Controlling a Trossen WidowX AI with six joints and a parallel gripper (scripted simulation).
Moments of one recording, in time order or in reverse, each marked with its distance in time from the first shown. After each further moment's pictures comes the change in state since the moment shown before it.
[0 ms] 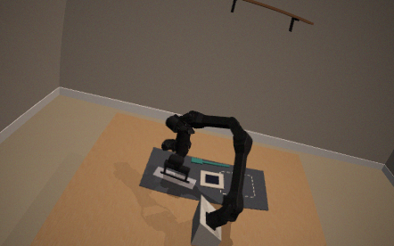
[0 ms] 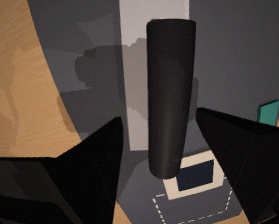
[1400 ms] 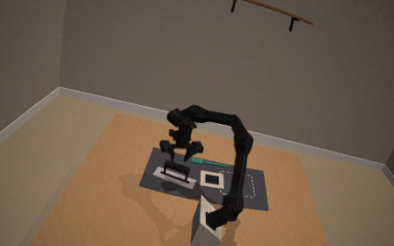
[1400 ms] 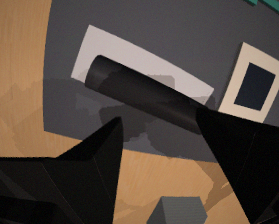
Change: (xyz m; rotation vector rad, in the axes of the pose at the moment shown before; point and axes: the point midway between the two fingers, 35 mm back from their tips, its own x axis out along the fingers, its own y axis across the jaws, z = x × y) arm -0.027 -0.003 0.001 1.081 -0.023 -0.008
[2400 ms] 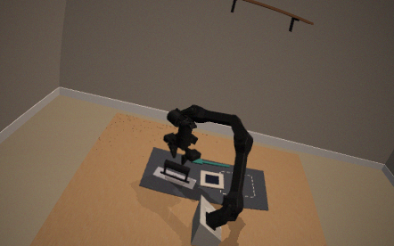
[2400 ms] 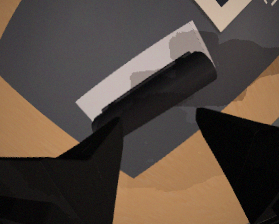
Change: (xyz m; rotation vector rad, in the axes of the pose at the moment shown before) arm 0.000 0.000 0.001 1.045 0.001 0.001
